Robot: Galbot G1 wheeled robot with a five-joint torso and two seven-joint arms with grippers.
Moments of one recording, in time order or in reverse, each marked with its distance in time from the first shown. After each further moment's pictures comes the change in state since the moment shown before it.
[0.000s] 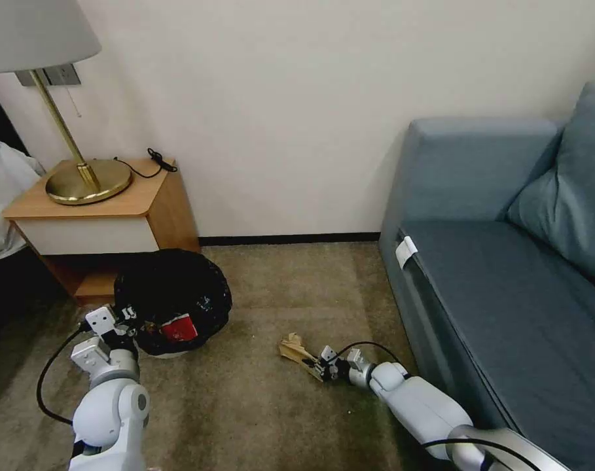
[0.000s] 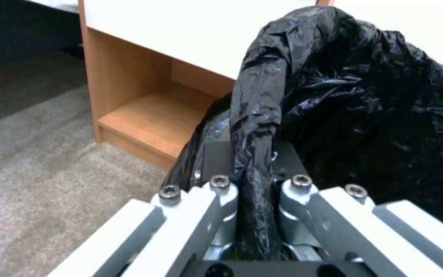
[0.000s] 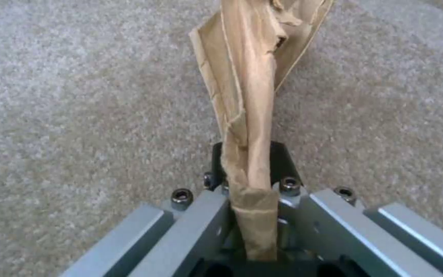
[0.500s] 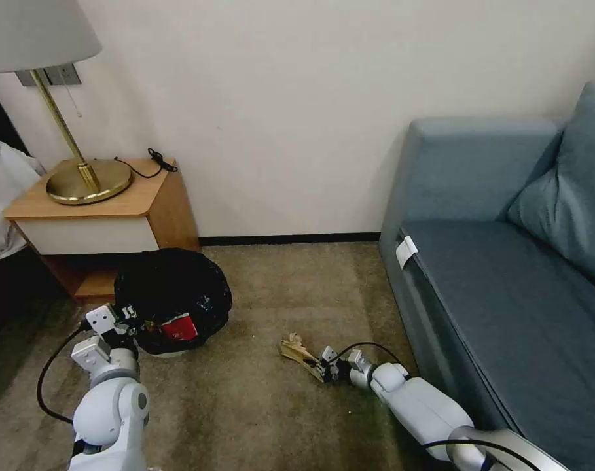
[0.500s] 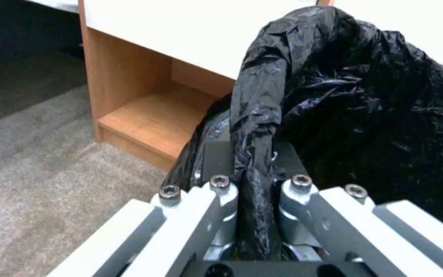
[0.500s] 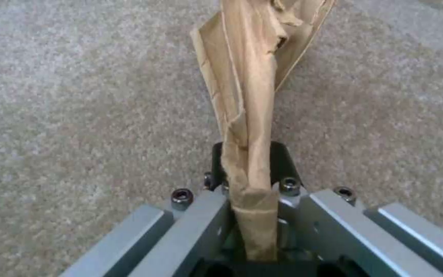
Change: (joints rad) left arm -0.001 0.000 0.000 0.000 0.000 0.001 0.000; right arm -0.004 -0.002 0.014 0.002 -0.010 0.005 0.000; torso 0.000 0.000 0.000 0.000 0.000
